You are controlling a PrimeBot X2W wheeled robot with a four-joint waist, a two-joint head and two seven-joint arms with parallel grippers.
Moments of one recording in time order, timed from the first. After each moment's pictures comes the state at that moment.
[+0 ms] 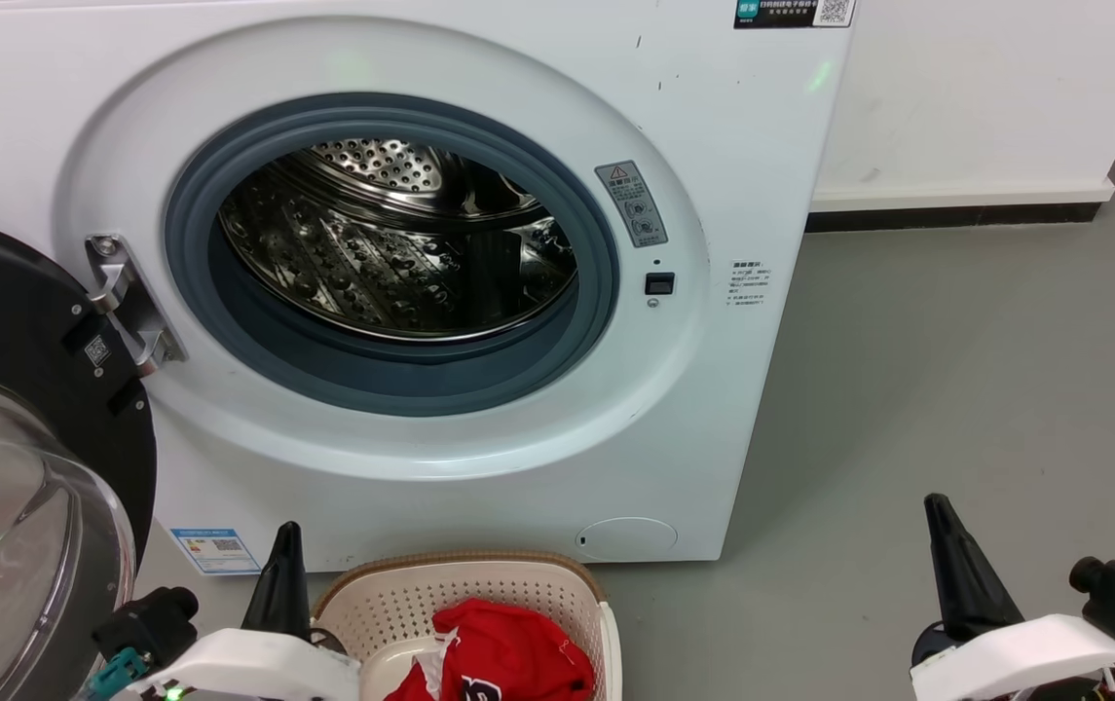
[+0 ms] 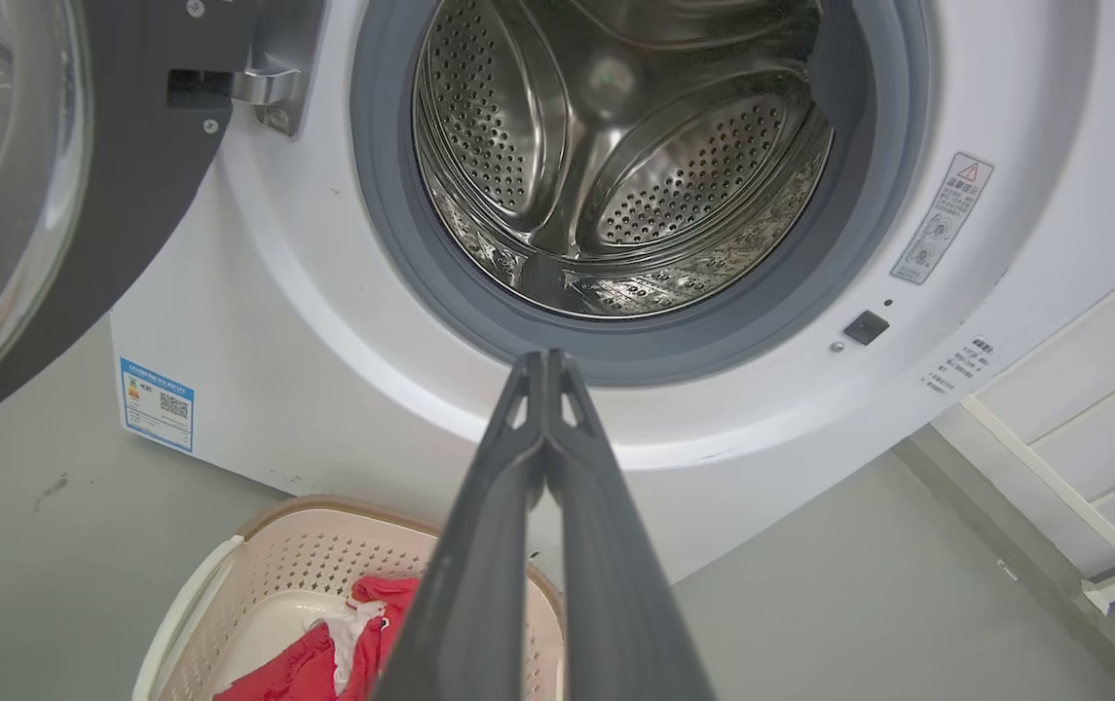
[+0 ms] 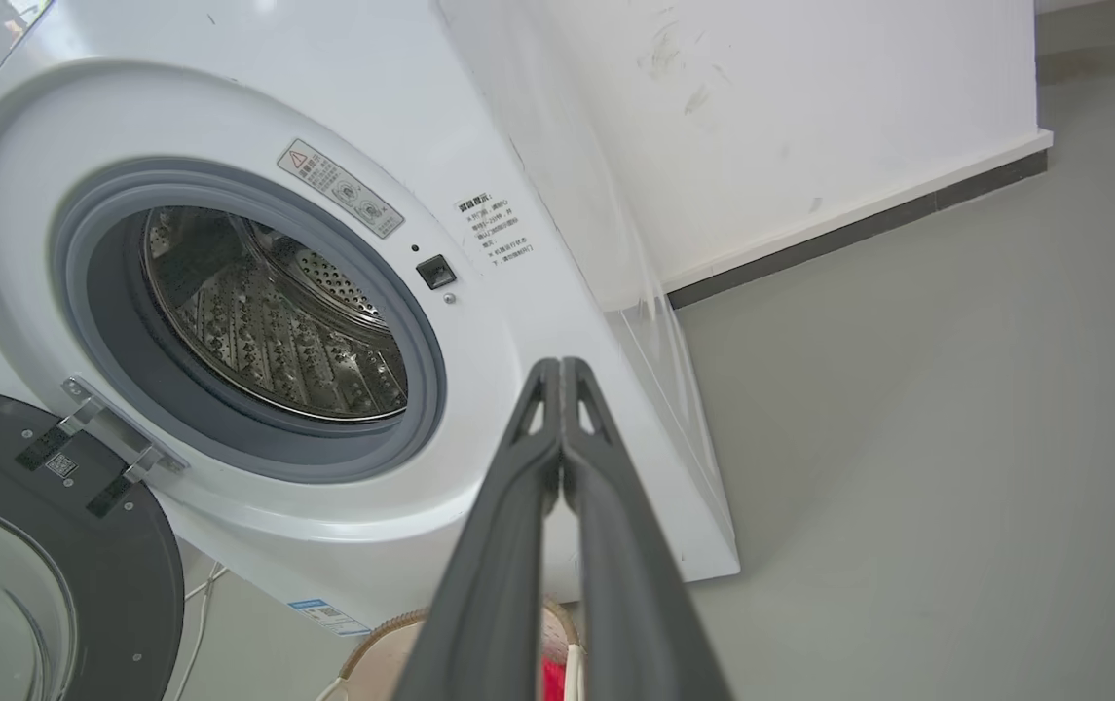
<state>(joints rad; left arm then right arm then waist) 0.01 0.05 0.02 0.22 -0.56 -0.05 -0.14 0.05 -0.07 0.01 0.11 0.52 0.13 -0.11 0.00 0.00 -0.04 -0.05</state>
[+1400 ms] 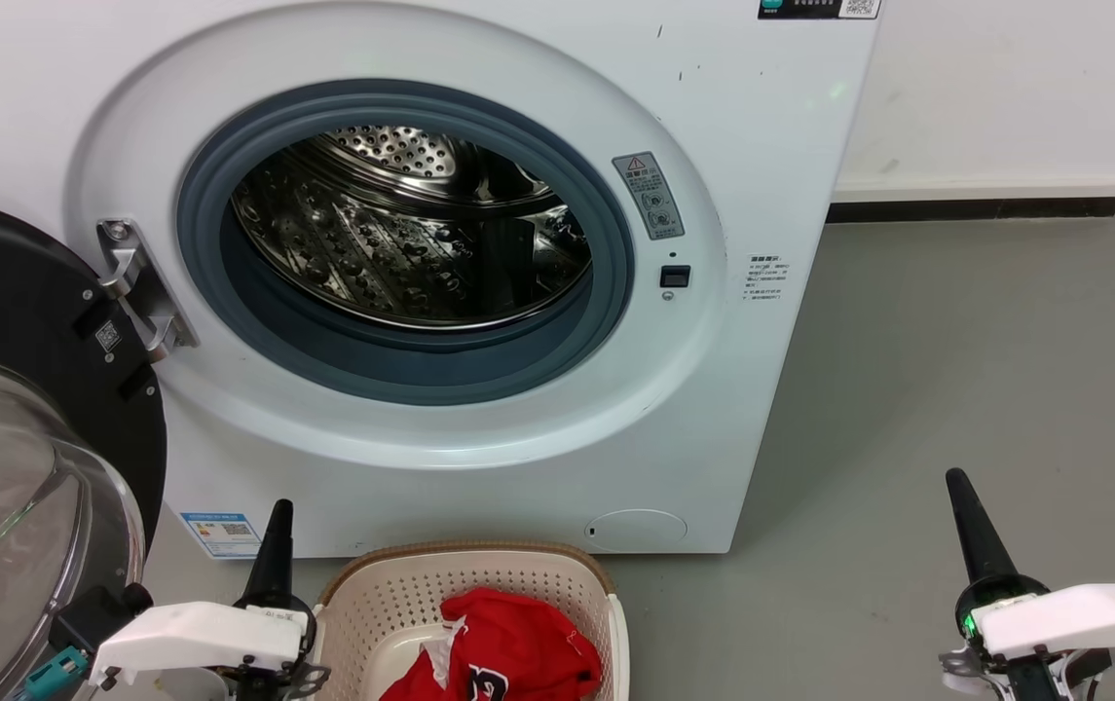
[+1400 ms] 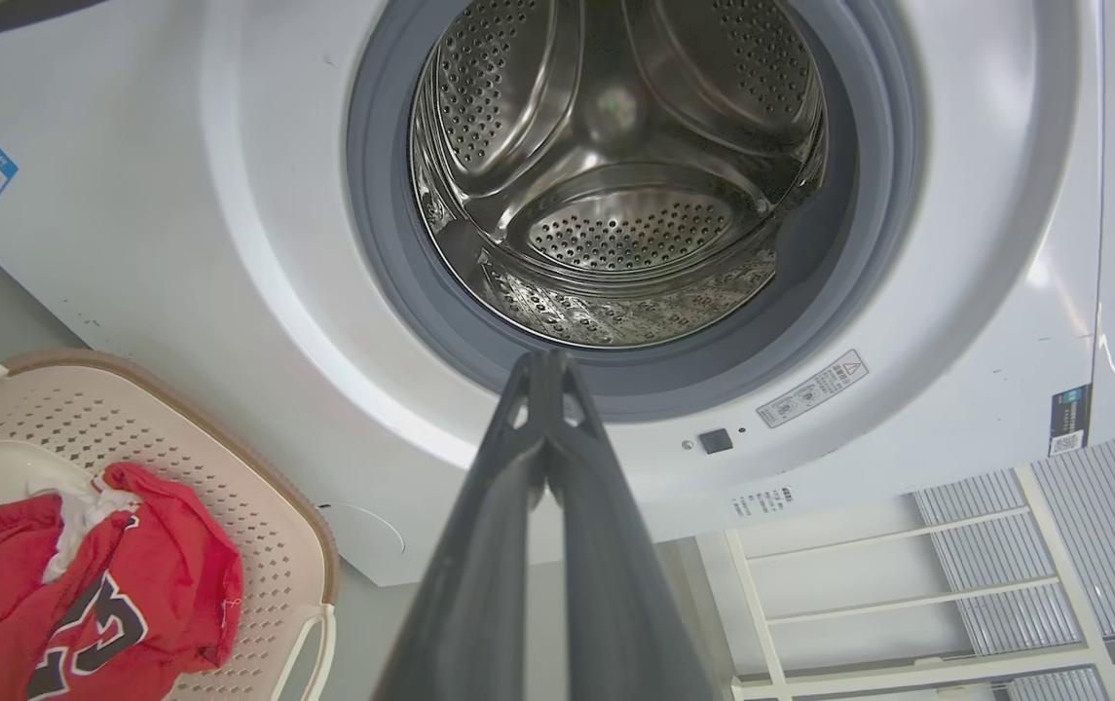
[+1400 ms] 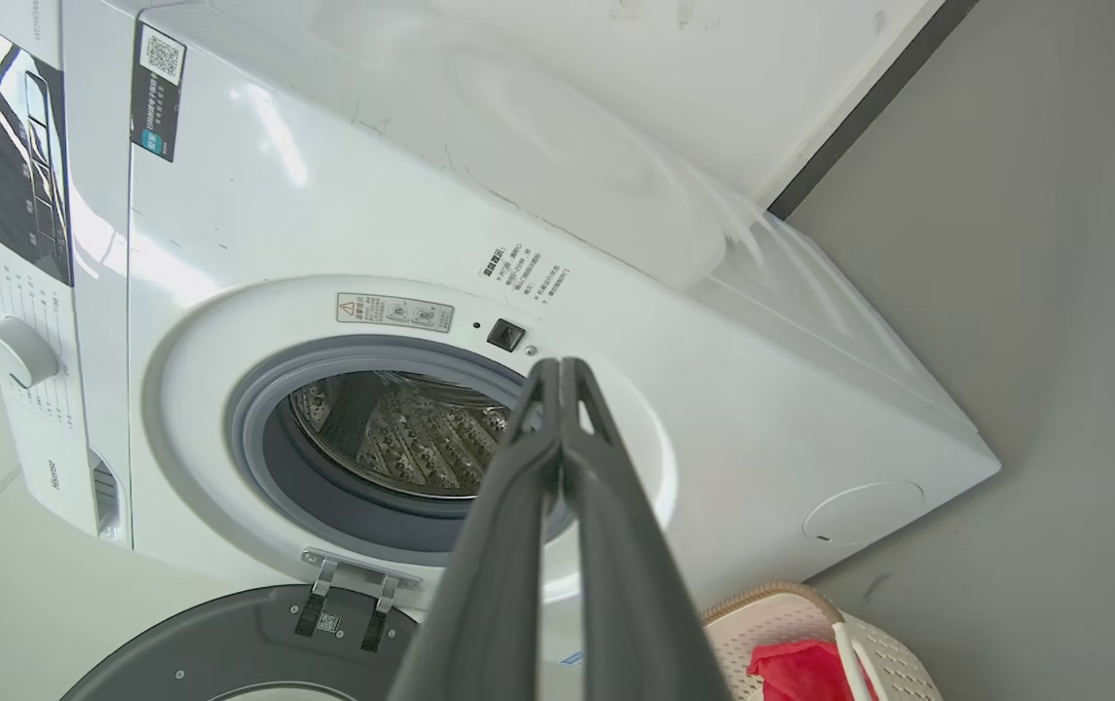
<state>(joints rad) -0.05 0.05 0.07 0.23 -1.11 -0.09 -0.01 -0.03 -0.08 -0.02 0.18 1.12 0.13 -0.02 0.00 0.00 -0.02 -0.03</state>
